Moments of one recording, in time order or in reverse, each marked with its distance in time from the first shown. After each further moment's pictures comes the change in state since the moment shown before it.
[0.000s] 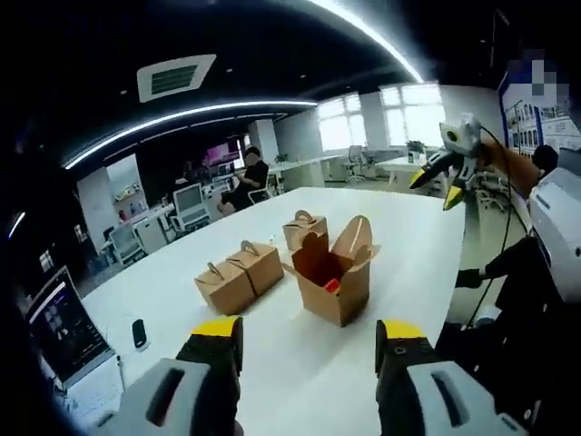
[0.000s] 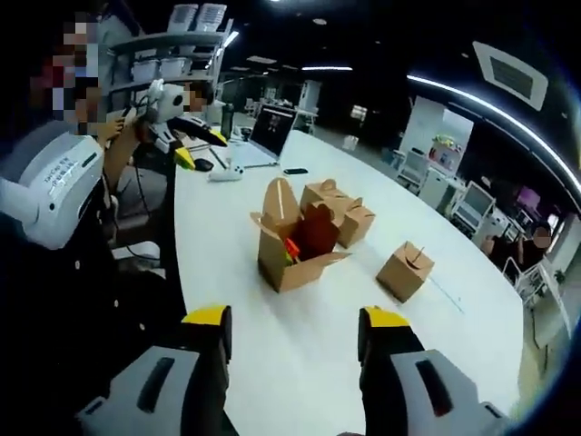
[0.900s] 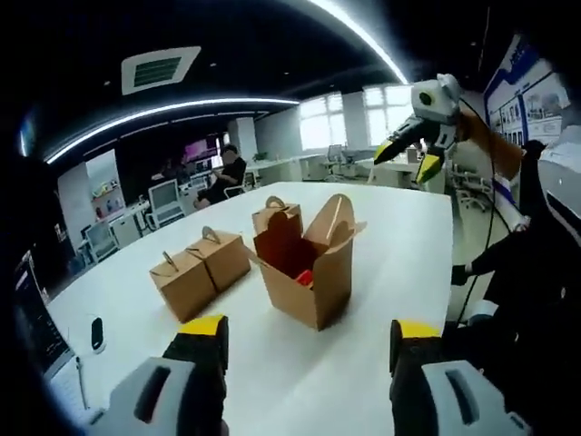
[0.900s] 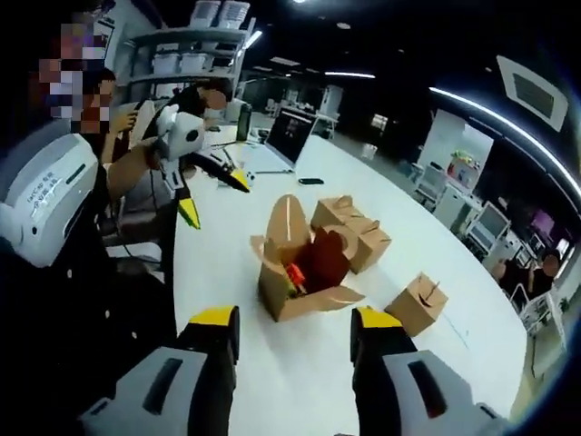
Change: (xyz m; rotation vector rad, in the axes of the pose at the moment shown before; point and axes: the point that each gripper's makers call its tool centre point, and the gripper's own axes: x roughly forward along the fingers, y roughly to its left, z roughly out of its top) left arm 0.076 -0.033 -0.031 -0.004 -0.019 -0.121; right arm 0.049 -0.006 0.046 -0.089 -0.031 0.080
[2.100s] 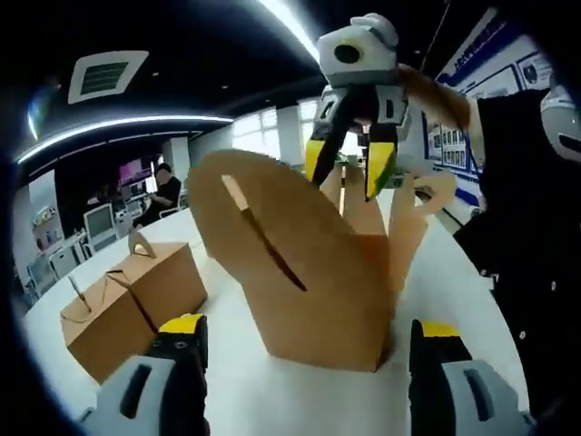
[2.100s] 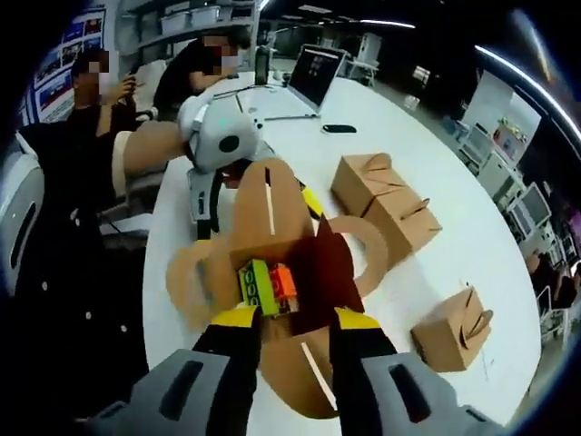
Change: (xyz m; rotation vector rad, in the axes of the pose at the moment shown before) left arm 0.135 0.026 -0.010 0.130 -0.079 -0.325; right arm 0.133 -0.024 -0.010 -0.002 0.310 0.221
